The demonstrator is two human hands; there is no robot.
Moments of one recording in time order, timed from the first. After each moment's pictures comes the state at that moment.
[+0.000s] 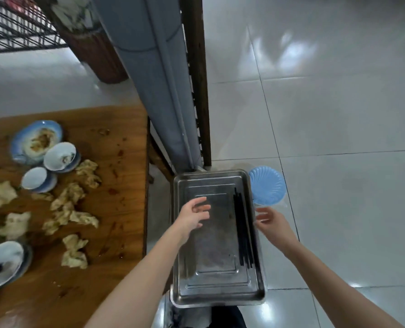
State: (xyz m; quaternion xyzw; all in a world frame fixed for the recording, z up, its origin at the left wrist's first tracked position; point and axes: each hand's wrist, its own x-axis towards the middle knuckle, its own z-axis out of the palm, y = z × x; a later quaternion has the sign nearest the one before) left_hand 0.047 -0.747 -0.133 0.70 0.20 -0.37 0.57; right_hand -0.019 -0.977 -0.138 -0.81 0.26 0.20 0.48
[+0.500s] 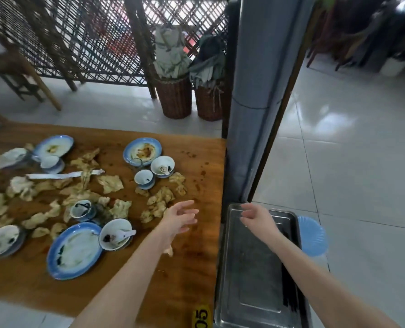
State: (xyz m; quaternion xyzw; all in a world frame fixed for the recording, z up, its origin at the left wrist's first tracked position) left_hand 0.011 -0.517 0.000 0.68 0.22 -0.23 0.66; right_hand 0.033 -0.766 -0.031 -0.86 0.09 0.17 0.47
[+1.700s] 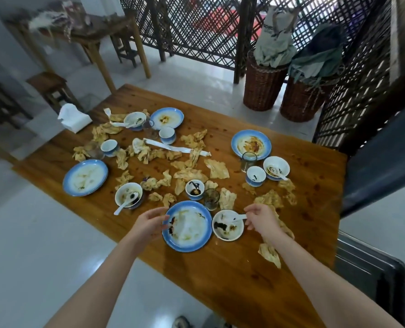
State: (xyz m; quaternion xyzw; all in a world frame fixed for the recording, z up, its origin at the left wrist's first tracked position) left_hand -0.106 -0.165 -0.020 0.61 0.44 -0.09 0.65; right_hand 0.040 -0.439 -0.038 -0.85 0.03 0.29 0.44
